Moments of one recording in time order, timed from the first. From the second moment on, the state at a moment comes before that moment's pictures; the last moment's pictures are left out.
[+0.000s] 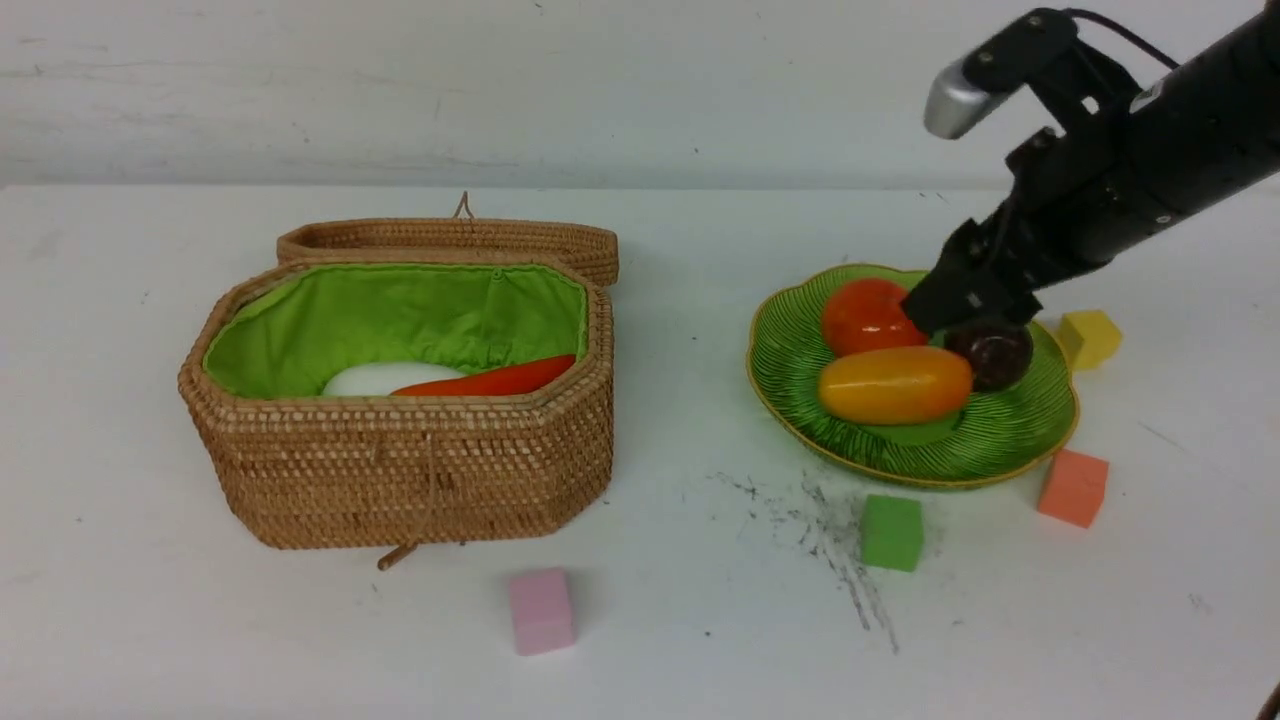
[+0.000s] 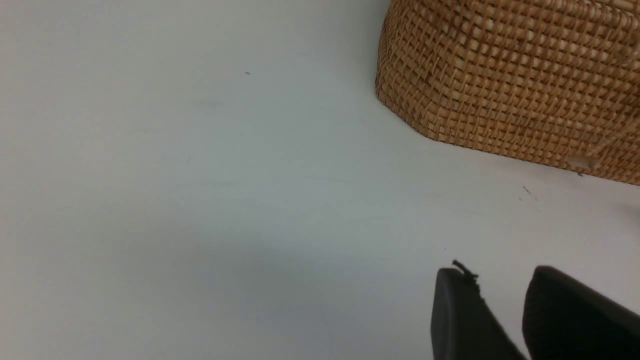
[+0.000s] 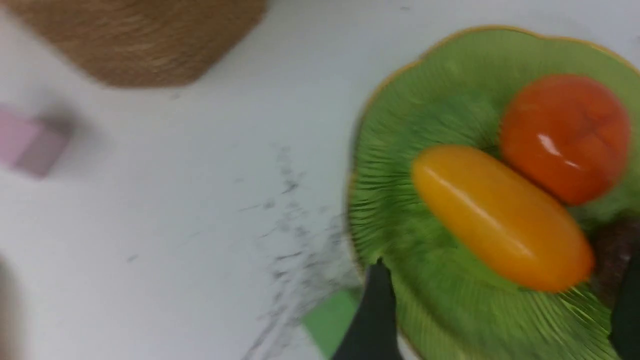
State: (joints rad) right arm 0.22 1.67 -1.53 0.45 0.94 -0.87; left arm 0.04 -0.01 0.03 -0.02 0.39 -0.22
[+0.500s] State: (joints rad) right arm 0.78 1.65 -1.09 0.41 0.92 -0.86; left arm 0.04 -0.01 0.03 -0.02 0.39 -0.22
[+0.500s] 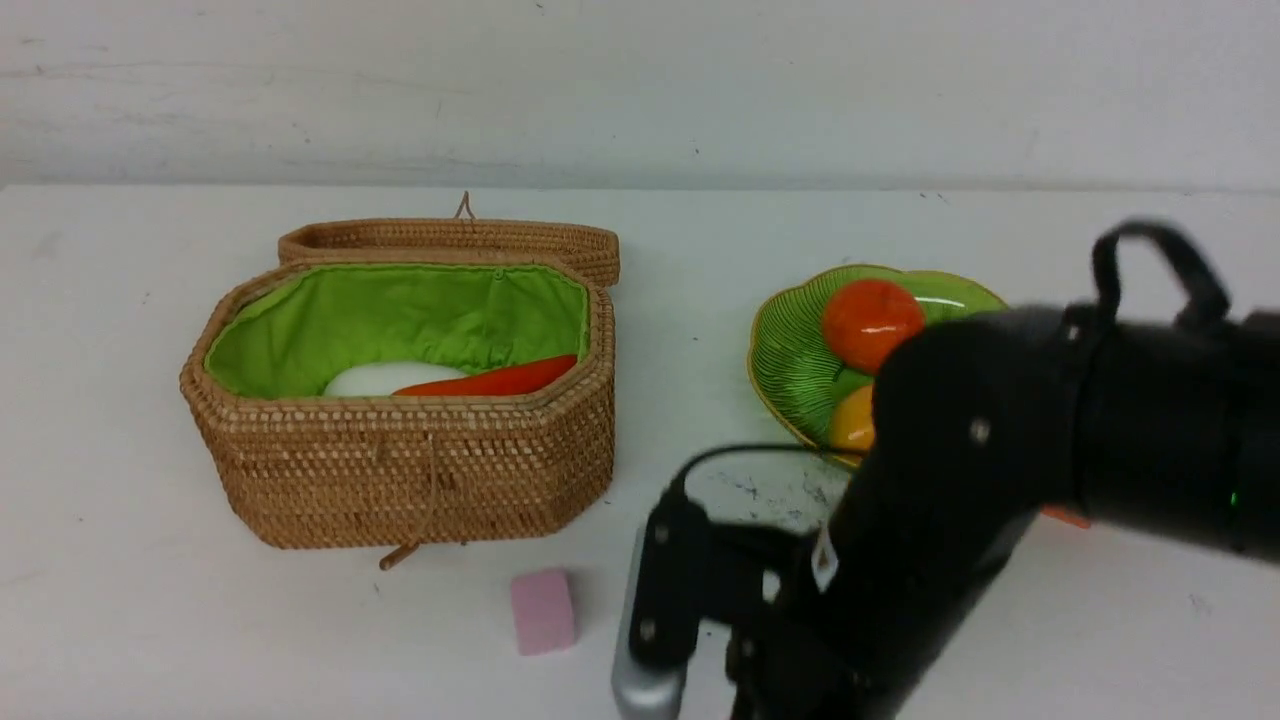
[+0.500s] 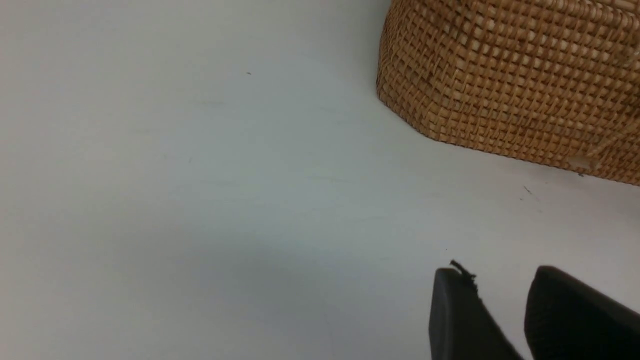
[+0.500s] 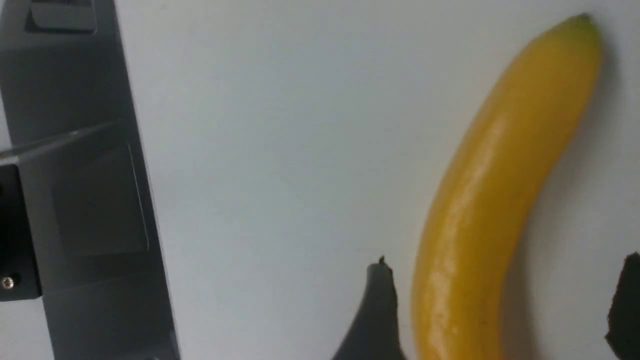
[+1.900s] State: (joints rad) right arm 0.25 2.12 -1.77 0.67 0.67 -0.05; left arm 0.04 -0.01 0.03 -0.02 0.39 -0.22
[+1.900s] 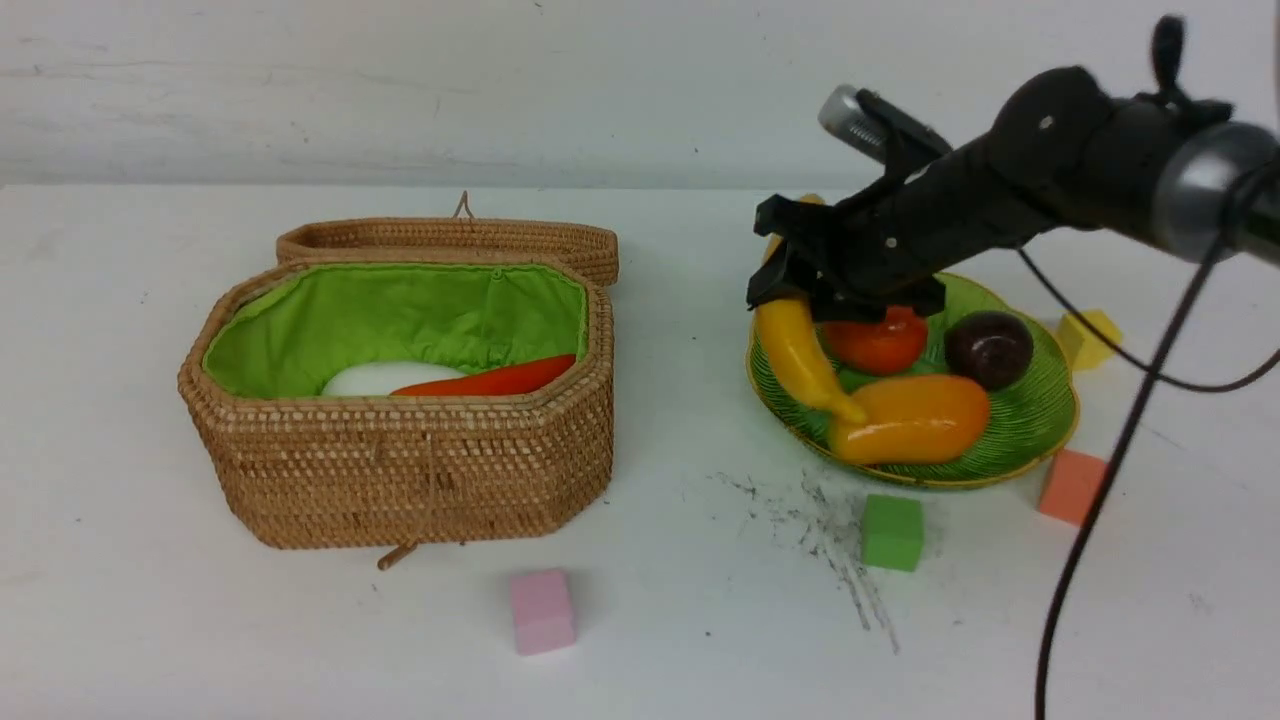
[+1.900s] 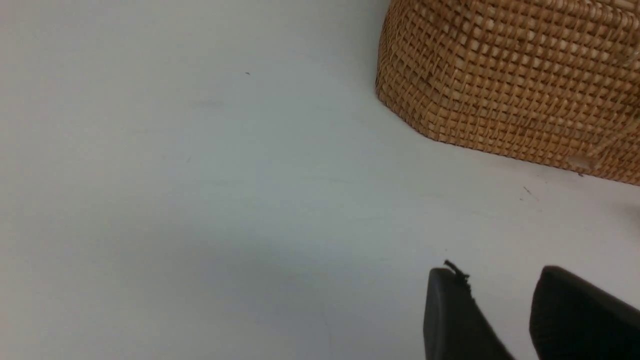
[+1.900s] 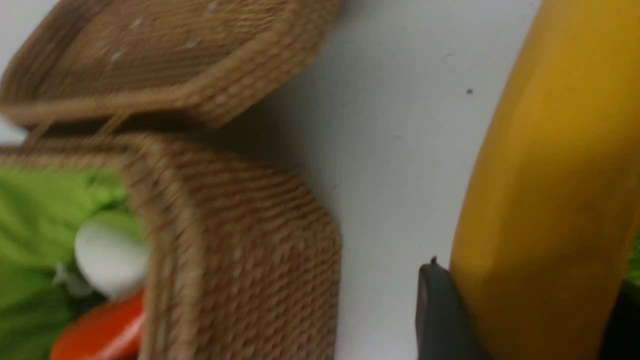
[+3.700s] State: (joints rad) right arm 0.23 1.25 -1.58 0.34 0.91 -0.25; left arm 0.04 -0.01 0.03 -0.02 0.39 -0.22
